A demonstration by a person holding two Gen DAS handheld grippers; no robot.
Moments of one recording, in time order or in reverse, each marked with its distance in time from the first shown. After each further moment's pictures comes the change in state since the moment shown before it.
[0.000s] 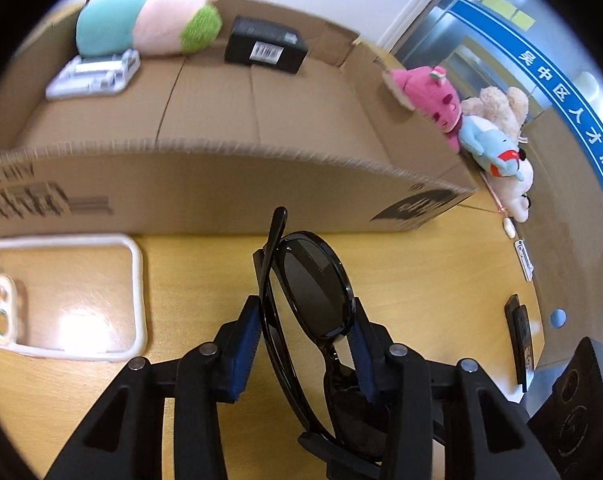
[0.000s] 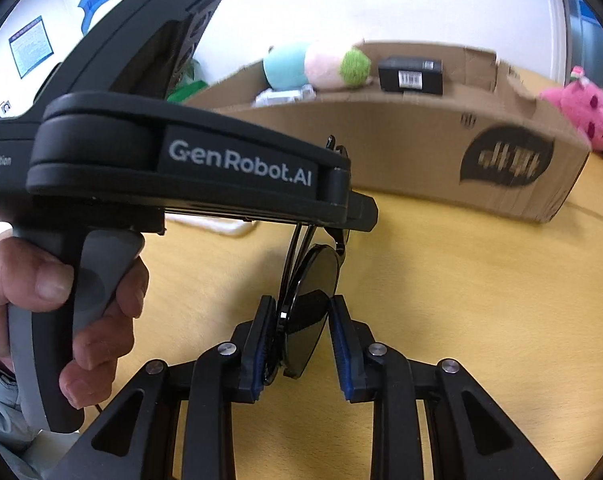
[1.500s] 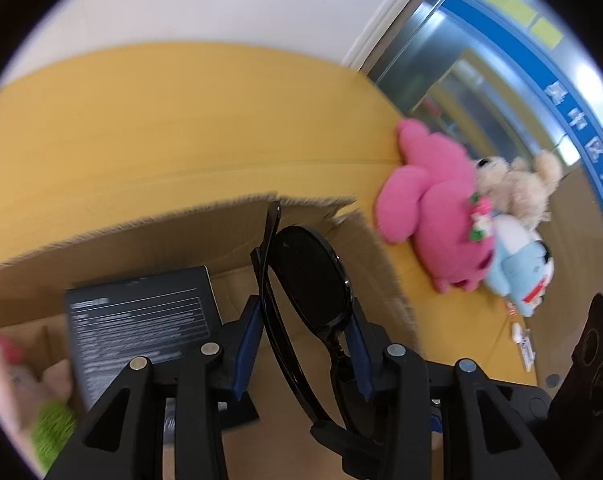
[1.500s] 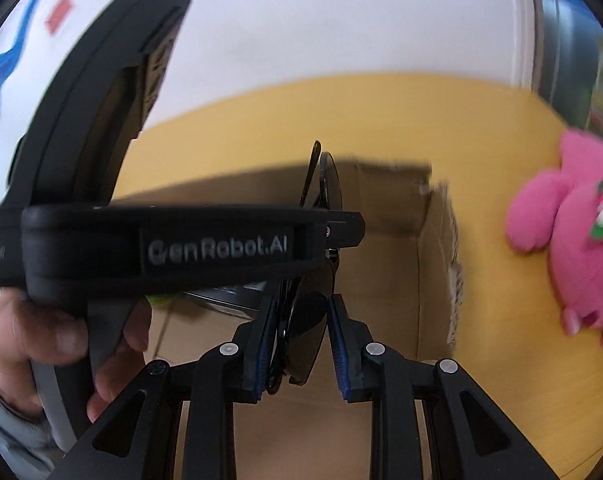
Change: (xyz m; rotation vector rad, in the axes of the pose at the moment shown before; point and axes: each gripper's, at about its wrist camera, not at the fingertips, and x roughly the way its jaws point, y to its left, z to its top) left arm 0.166 -0.012 0.334 0.170 0.089 -0.106; right arm 0.096 -0.213 0.277 0.234 0.037 -0.129
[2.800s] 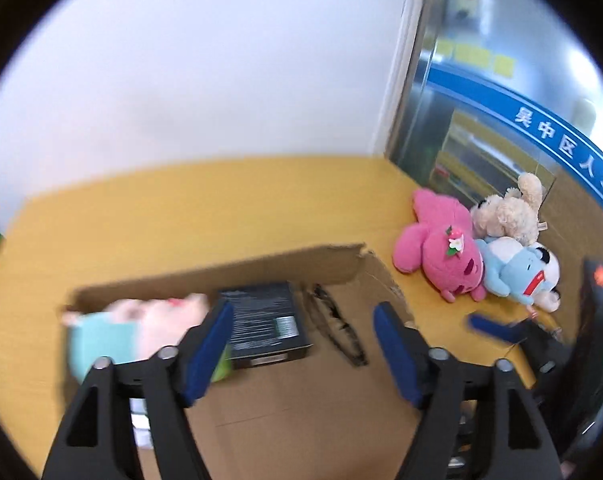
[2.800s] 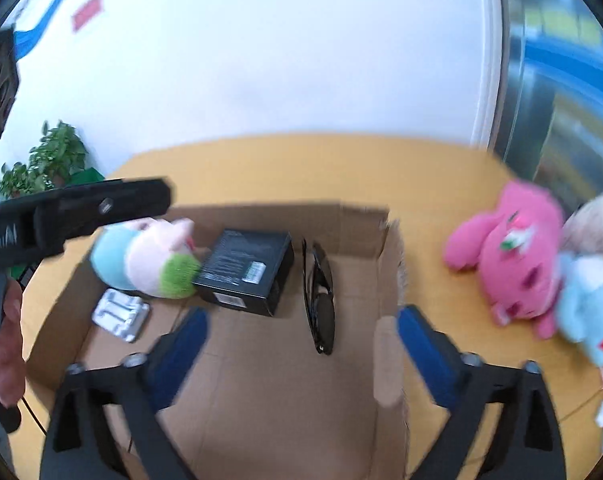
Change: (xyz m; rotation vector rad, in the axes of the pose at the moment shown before) left arm -0.208 -0.057 -0.109 0.121 -0.416 0.326; right arm -0.127 0.079 -0.067 -0.122 -0.266 -0.163
